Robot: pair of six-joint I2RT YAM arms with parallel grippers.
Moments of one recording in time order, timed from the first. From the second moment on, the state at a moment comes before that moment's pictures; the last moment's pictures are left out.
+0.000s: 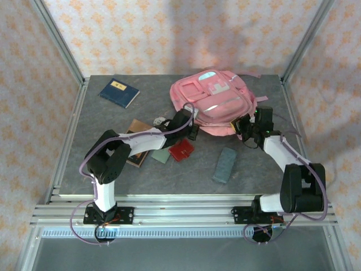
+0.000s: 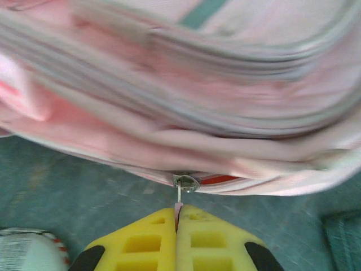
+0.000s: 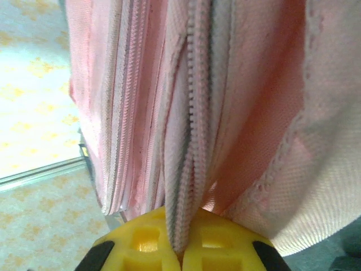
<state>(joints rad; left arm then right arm) -0.69 1.88 1.20 0.01 -0.05 -0.33 0.02 1.35 0.77 -0.13 -0.46 1.13</state>
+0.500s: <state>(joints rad) -0.50 2.01 1.33 -0.03 -0.06 -0.36 0.02 1.27 0.77 -0.13 -0.47 1.15</state>
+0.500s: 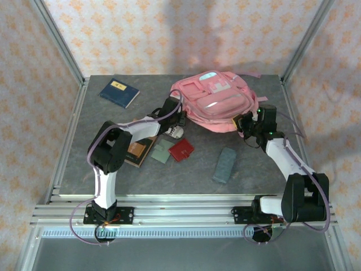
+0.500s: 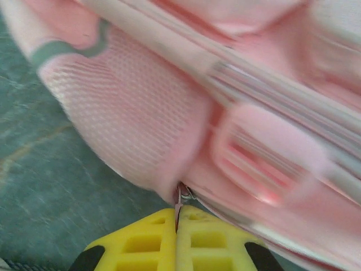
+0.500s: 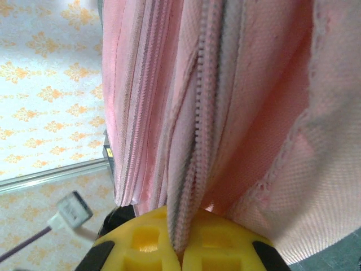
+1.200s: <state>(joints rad) -0.47 2.25 1.76 -0.19 -0.03 -0.39 0.09 1.07 0.62 -0.12 -0.42 1.26</state>
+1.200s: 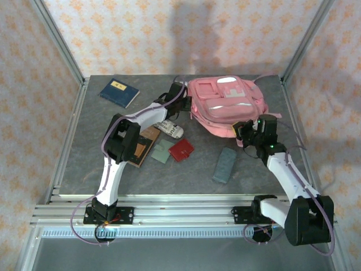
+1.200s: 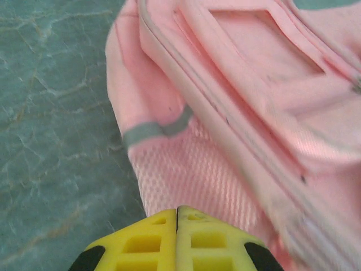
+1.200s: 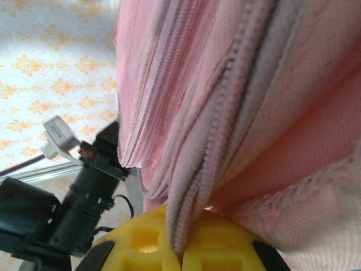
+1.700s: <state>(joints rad) -0.46 2.03 1.48 -0.22 0.02 -0.48 0.29 1.28 0.69 -0.03 -0.36 1.26</state>
